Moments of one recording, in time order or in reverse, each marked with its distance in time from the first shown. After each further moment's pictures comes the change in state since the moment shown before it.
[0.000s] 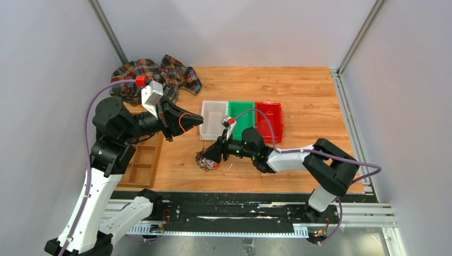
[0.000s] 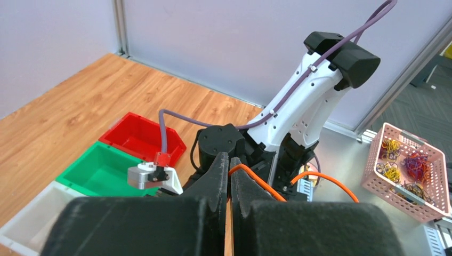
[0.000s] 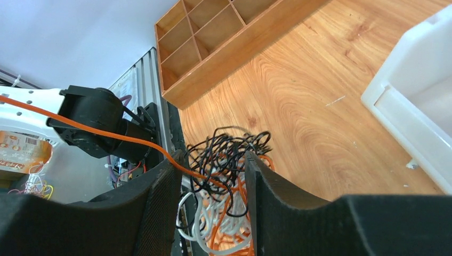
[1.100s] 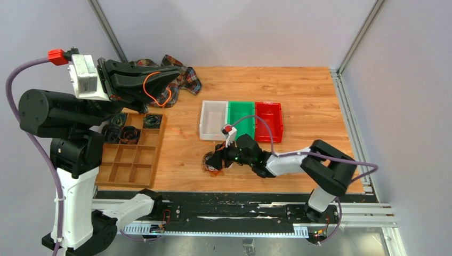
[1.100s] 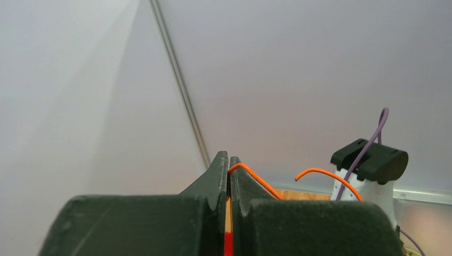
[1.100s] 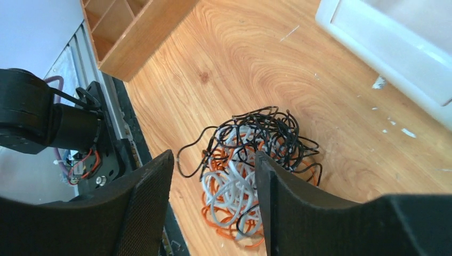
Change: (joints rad) left arm 0.000 0.229 0.649 0.089 -0.124 0.093; right arm 0.055 0.058 -0.048 -0.100 0.175 -0.011
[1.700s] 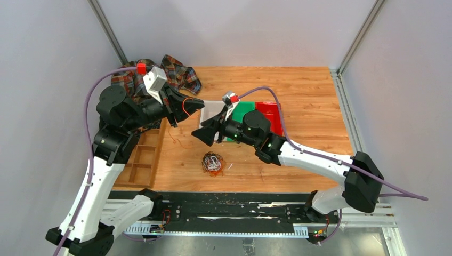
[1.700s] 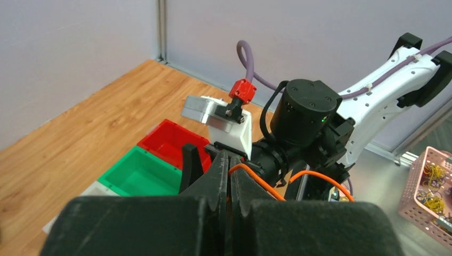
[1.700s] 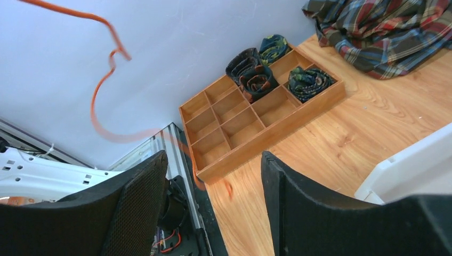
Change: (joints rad) left arm -0.013 -0.126 -0.534 -0.098 -0.016 -0.042; right arm 0.014 -0.319 0.340 -0.282 0.045 -0.035
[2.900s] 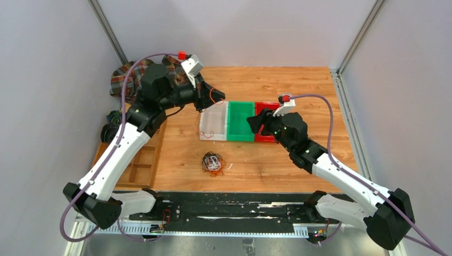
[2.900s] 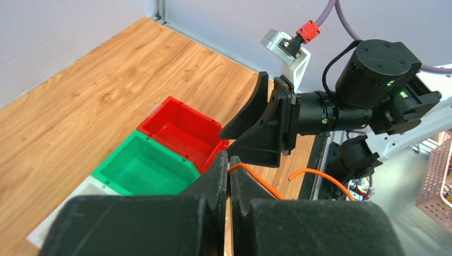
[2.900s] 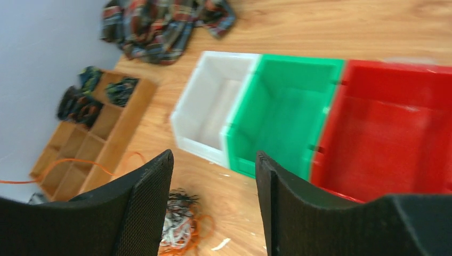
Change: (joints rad) left arm -0.080 0.259 0.036 0.028 -0.067 0.076; right arm -0.292 -0.345 -0.251 -0.308 0.309 0.028
